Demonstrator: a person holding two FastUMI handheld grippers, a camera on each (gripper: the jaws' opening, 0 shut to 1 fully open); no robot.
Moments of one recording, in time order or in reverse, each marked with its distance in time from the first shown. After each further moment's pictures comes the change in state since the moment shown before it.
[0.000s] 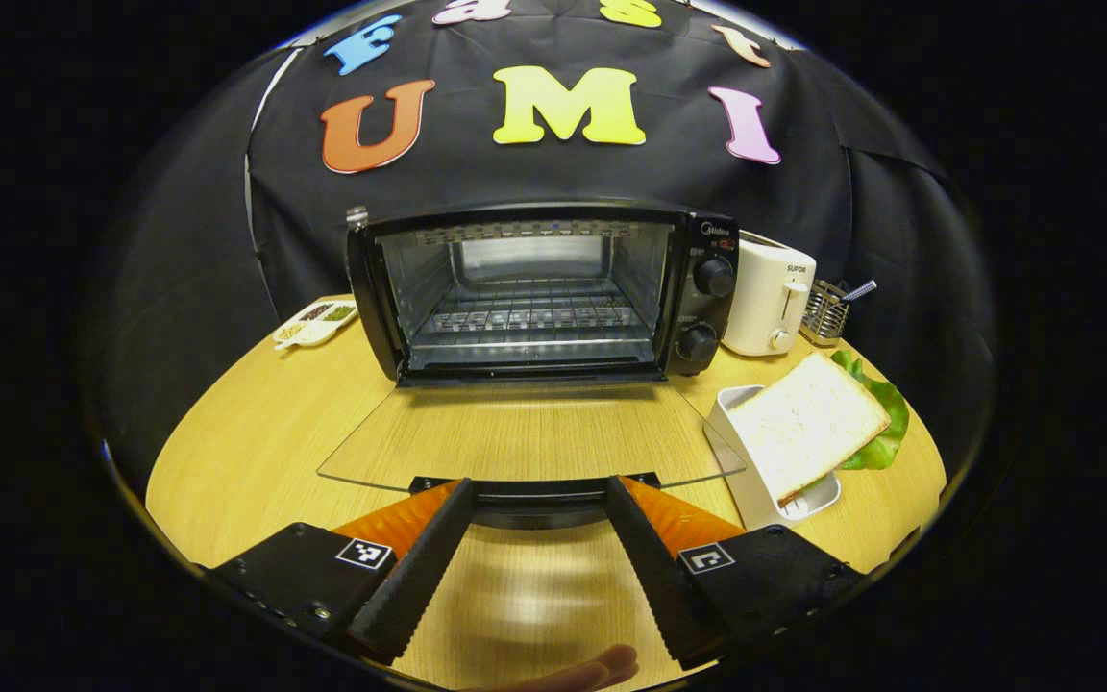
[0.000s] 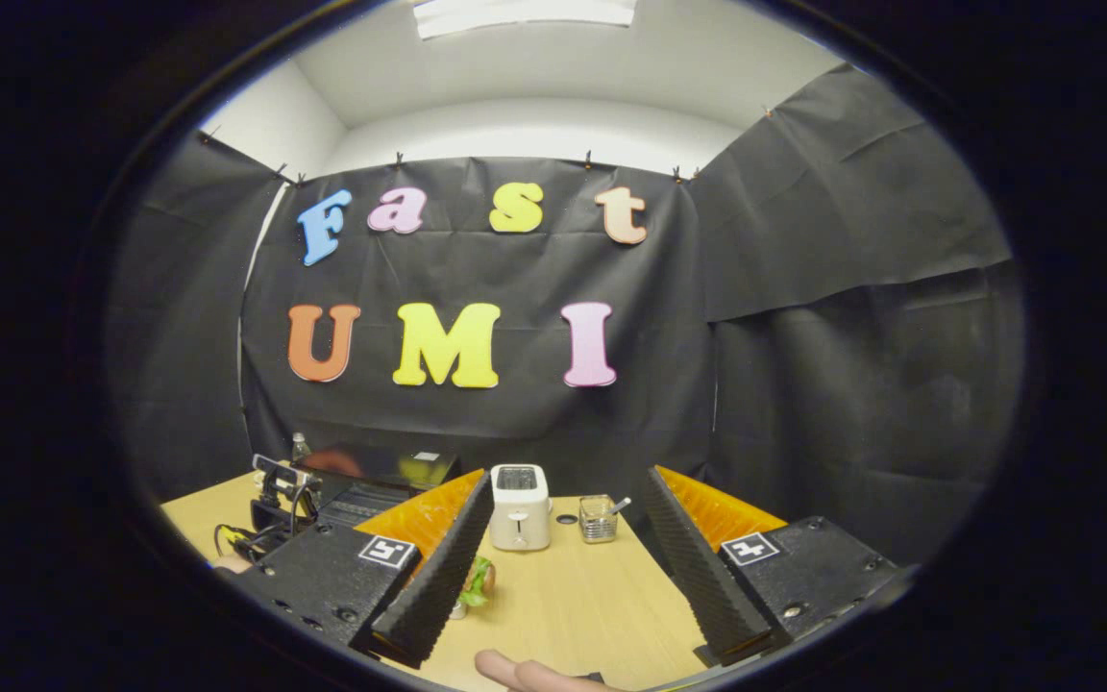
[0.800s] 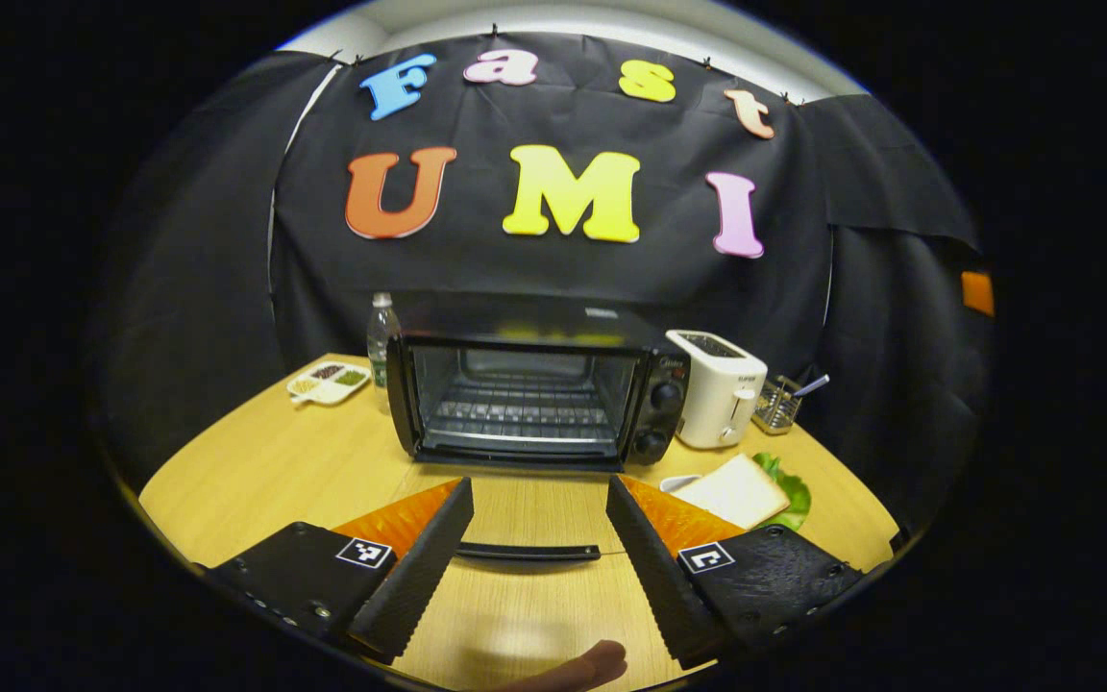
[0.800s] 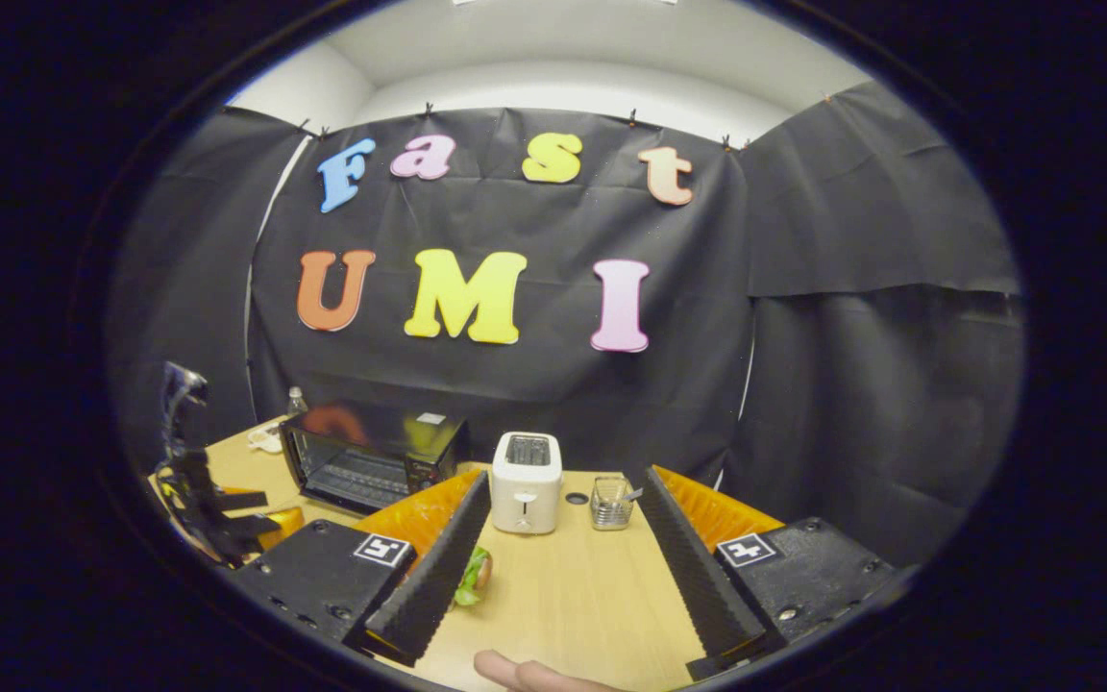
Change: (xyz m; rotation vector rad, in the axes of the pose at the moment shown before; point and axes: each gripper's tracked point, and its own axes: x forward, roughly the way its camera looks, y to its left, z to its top) left arm -0.112 -0.001 0.107 -0.070 -0.334 -0.048; right arm 0.086 0.020 -0.036 -0.100 0.182 0.079
